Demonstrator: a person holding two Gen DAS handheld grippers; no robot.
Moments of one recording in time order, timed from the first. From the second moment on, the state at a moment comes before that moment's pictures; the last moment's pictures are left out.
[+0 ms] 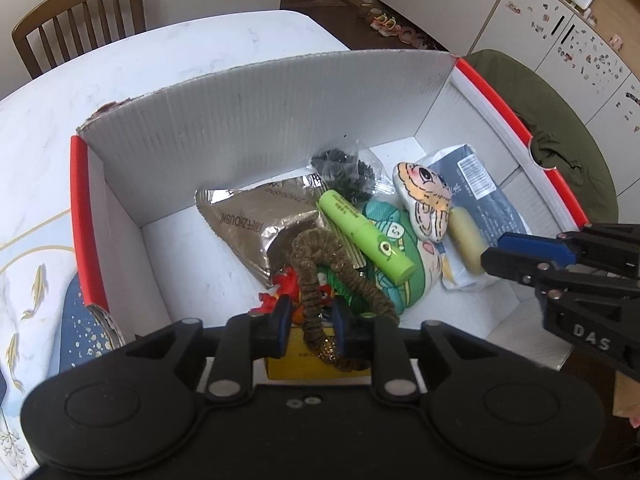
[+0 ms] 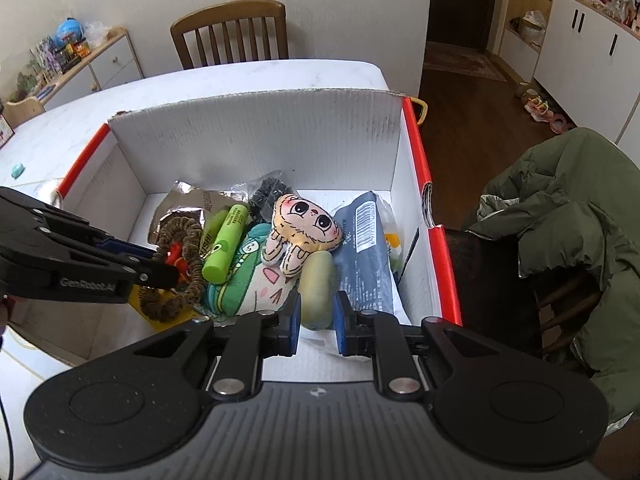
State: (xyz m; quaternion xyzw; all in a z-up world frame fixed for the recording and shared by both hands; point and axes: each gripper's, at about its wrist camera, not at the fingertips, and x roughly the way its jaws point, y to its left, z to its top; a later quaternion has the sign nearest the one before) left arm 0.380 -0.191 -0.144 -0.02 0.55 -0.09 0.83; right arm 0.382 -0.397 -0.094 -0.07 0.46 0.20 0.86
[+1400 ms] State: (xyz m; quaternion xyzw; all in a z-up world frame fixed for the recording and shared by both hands) left arm 0.281 -0.140 -0.030 -0.02 0.39 -0.06 0.92; right arm 0.305 -0.374 -0.007 0.01 0.37 0.28 0.89
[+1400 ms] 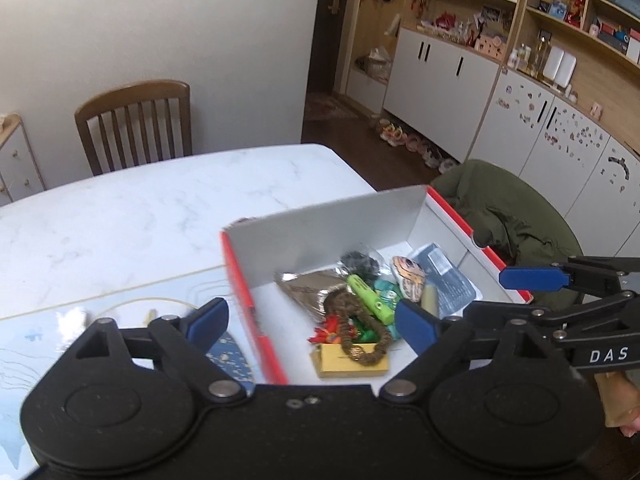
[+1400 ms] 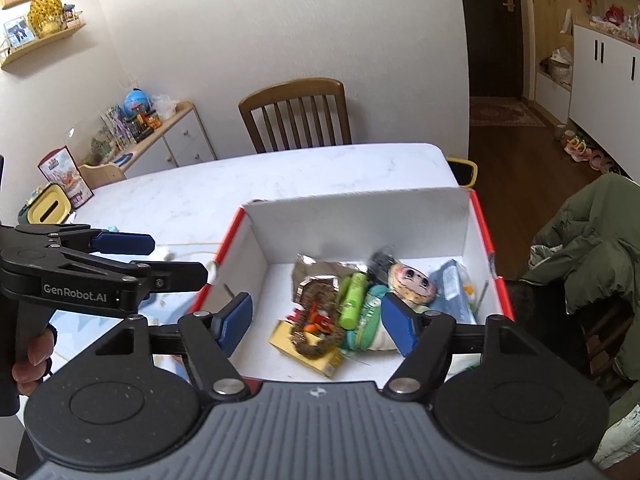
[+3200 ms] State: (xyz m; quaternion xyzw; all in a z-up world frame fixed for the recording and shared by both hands) left arm 0.285 0.266 -0.095 -0.09 0.37 0.15 0.91; right arm 0.305 -0.018 -0.061 -0.09 0.41 0.27 0.87
